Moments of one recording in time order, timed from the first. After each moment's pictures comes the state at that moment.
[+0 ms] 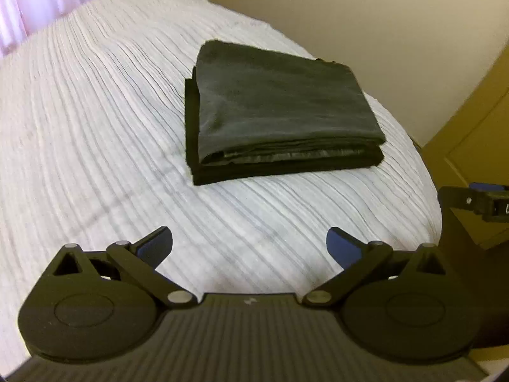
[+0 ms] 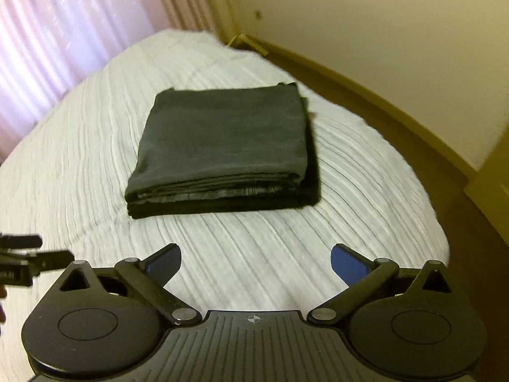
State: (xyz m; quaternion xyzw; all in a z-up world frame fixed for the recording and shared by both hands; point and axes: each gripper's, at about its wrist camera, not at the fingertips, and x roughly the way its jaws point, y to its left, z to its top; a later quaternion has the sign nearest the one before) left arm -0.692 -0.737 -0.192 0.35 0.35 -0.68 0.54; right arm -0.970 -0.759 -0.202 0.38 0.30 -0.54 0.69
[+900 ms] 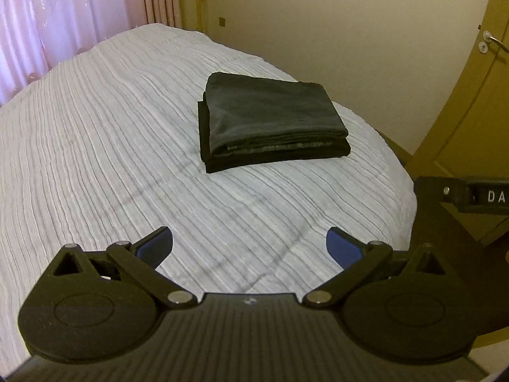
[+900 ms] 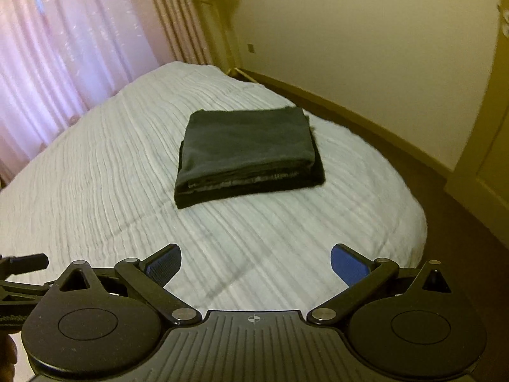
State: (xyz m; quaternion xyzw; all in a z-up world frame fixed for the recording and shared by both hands) left arm -0.694 -0.616 -0.132 0.32 0.31 -0.69 0.57; right arm -0.917 -0.623 -0.127 0.34 0.26 -0.58 0.70
